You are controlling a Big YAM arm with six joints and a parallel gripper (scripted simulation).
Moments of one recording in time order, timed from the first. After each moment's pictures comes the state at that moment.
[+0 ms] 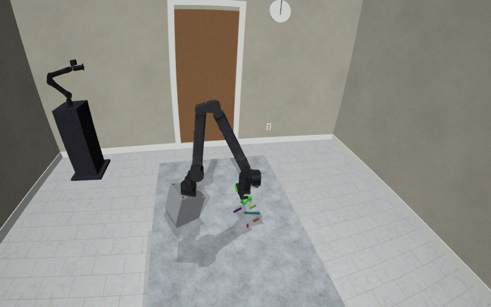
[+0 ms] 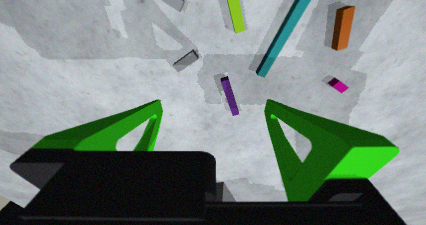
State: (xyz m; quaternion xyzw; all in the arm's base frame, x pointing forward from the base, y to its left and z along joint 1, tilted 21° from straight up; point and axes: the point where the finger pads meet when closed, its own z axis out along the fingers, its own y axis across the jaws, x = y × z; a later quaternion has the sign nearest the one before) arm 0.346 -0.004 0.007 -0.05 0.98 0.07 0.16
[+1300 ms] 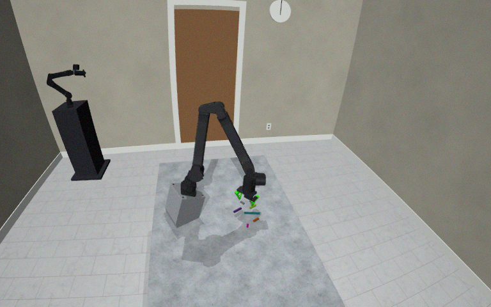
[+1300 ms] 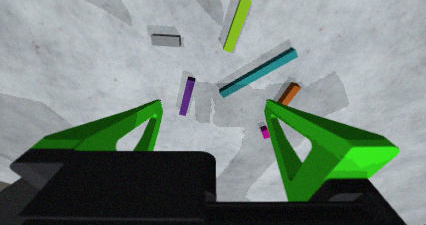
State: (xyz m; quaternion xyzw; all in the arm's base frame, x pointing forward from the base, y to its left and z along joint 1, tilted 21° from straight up) arm 0.366 -0.036 0.009 -0.36 0.92 0.01 0.18
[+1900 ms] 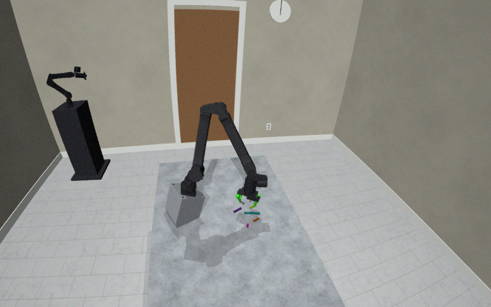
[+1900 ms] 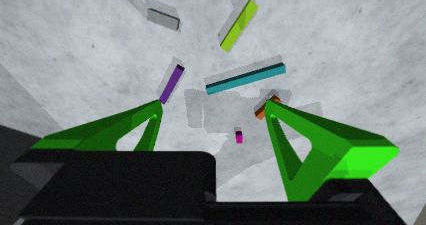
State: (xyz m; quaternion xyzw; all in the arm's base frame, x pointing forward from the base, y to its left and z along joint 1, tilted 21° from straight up) arm 0.372 -0.049 0.009 -0.48 0.86 -0.01 0.18
